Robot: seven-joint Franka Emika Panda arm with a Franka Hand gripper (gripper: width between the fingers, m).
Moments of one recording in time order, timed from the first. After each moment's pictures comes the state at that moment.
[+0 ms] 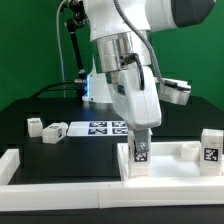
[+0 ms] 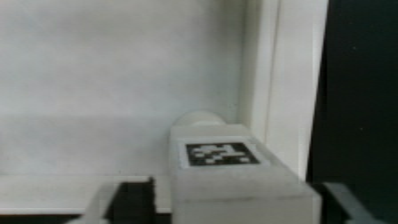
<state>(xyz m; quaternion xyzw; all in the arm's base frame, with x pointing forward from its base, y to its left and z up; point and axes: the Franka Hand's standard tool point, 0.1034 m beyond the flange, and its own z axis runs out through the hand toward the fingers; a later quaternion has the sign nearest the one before) 0.622 0.006 0.069 -0.74 0.66 -0.01 0.10</state>
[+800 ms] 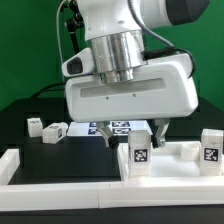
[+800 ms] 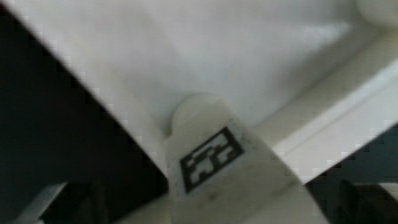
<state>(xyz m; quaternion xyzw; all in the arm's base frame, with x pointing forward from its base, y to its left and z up) 0.621 0.000 0.071 -0.97 0.21 -0.04 0.08</state>
